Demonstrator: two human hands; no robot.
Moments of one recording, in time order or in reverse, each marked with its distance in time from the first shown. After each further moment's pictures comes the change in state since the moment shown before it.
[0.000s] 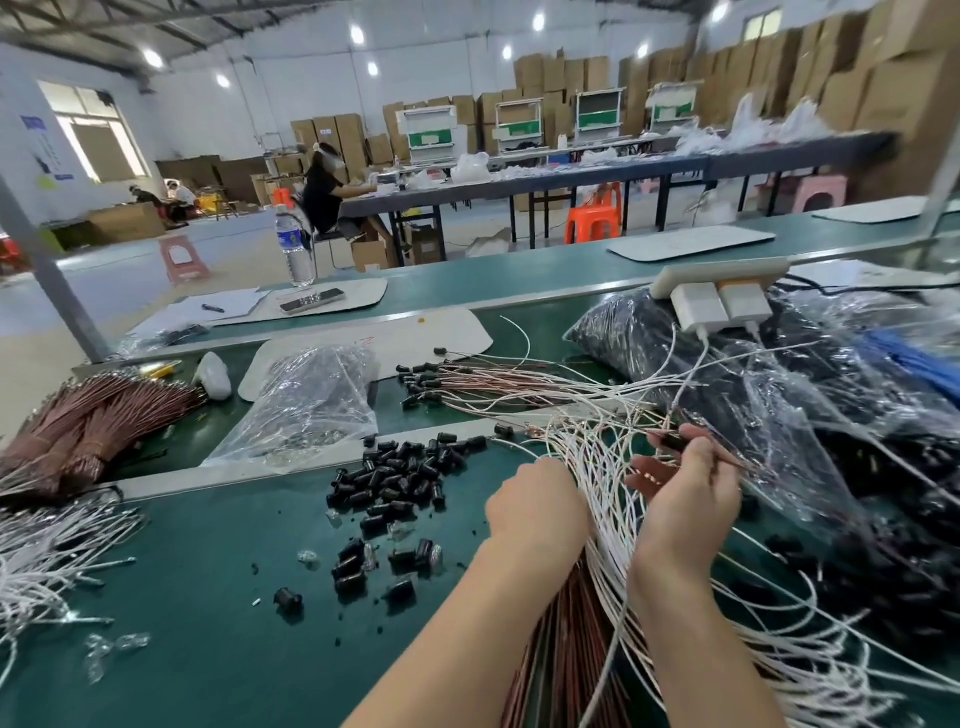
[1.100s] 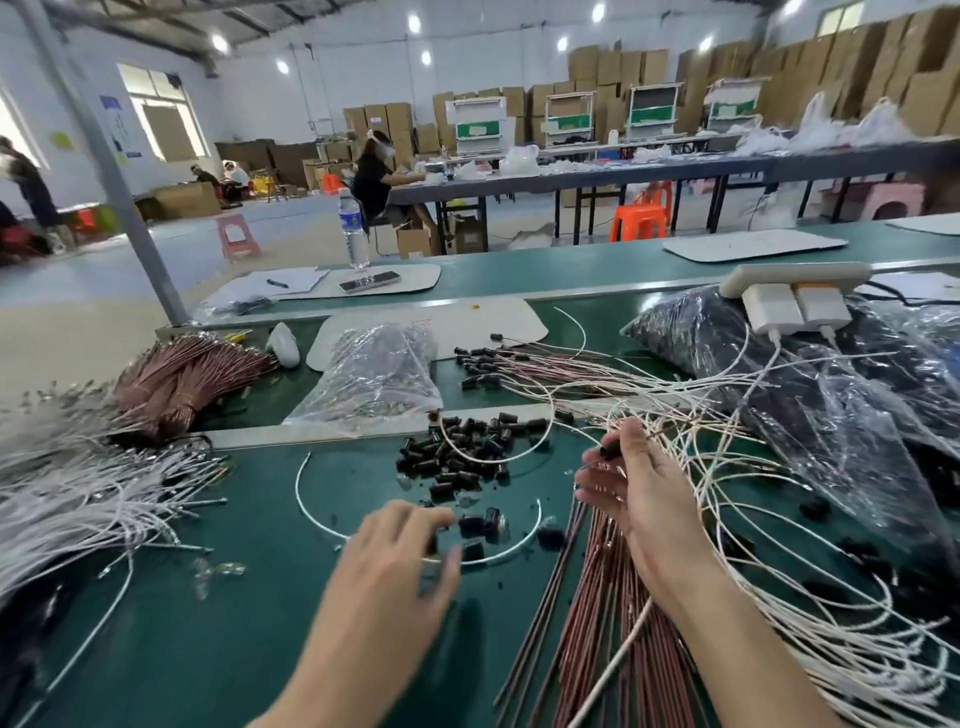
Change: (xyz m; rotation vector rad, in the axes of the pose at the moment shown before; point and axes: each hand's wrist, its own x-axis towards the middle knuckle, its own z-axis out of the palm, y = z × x) left_hand -0.111 -0.182 -0.019 -0.030 0.492 0.255; right_hand -0.042 0.010 0.012 -0.161 -0.722 0.315
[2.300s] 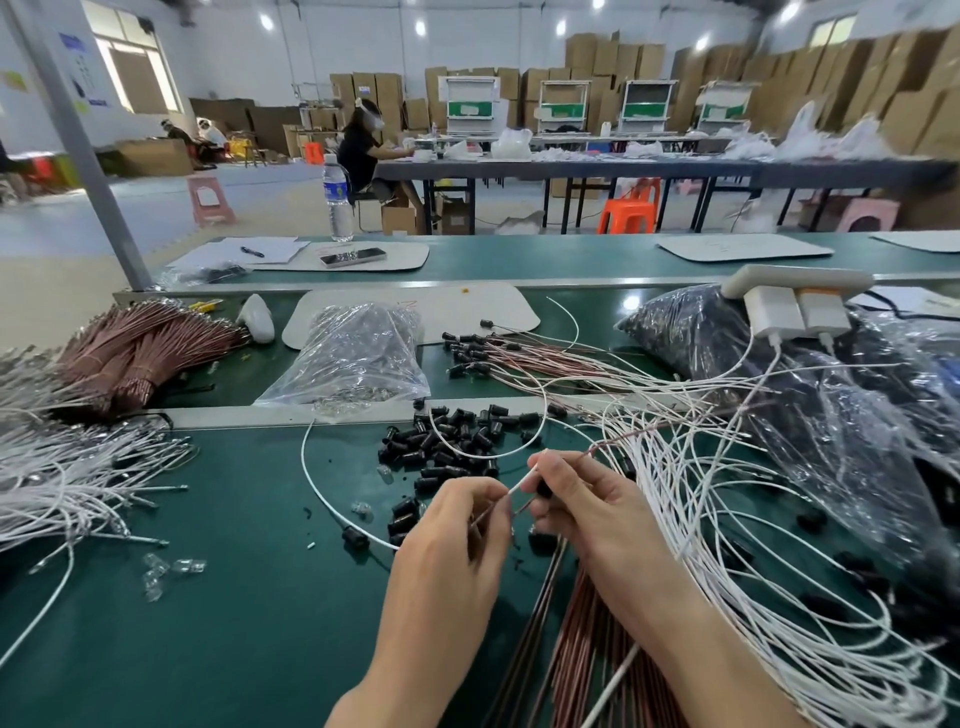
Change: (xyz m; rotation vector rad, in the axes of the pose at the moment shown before) left_hand 0.024 0.037 0.040 -0.538 0.161 -0.046; right_hand -0.014 0.010 0.020 -0.060 -0.265 0.055
